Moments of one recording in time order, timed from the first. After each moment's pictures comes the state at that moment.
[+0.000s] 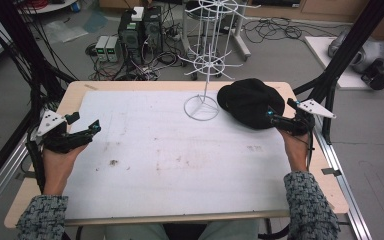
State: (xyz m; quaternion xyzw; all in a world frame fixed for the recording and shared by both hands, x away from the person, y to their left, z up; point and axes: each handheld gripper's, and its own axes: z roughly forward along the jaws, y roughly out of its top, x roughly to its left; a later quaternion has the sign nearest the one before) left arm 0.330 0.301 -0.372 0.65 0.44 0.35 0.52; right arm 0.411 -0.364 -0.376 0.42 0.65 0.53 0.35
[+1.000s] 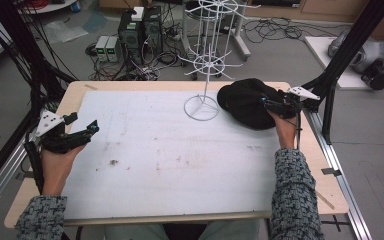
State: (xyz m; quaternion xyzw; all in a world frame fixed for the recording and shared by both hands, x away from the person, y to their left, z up) left arm 0.330 0.305 -0.373 0.64 0.44 0.35 0.51; right arm 0.502 -0.373 -0.410 0.46 0.64 0.54 0.31
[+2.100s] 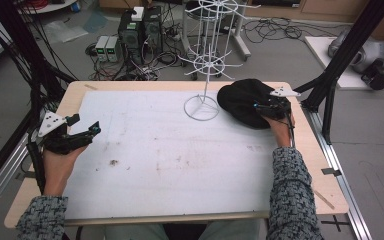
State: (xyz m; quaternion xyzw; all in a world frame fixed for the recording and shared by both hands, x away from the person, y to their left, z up) left arm 0.331 0.303 -0.378 0.65 0.45 0.34 0.51; right arm 0.518 -0.351 -0.425 0.41 0.74 0.42 0.33
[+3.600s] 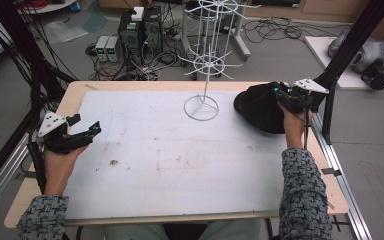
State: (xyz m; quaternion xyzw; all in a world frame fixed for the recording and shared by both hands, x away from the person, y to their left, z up) left arm 0.333 0.303 -0.379 0.65 0.45 0.34 0.52; right arm 0.474 -0.368 -0.356 0.45 0.65 0.48 0.38
